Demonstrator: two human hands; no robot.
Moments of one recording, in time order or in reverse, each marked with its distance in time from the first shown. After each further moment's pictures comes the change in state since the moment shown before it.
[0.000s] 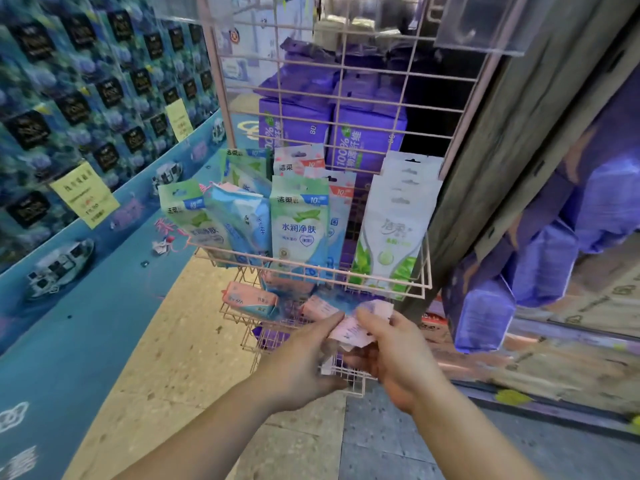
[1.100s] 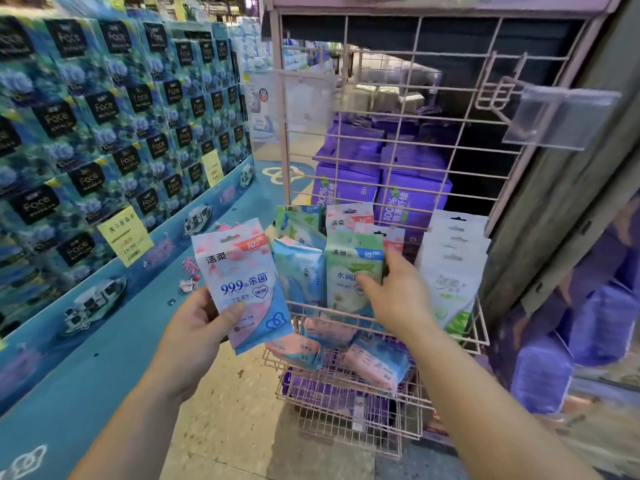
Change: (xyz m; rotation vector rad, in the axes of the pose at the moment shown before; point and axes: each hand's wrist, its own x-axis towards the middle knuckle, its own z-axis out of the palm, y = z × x) left_hand -0.061 -0.041 -0.171 -0.836 0.698 -0.140; right_hand 0.046 -0.090 0.090 -0.841 0.196 -0.610
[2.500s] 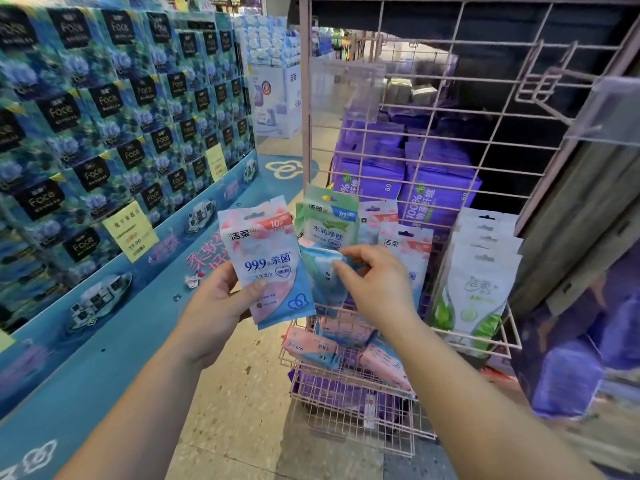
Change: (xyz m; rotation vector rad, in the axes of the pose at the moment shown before) left_hand 0.039 0.009 -0.012 -0.054 -0.153 -0.002; right_hand 0.007 -0.033 0.048 0.028 0.019 -0.149
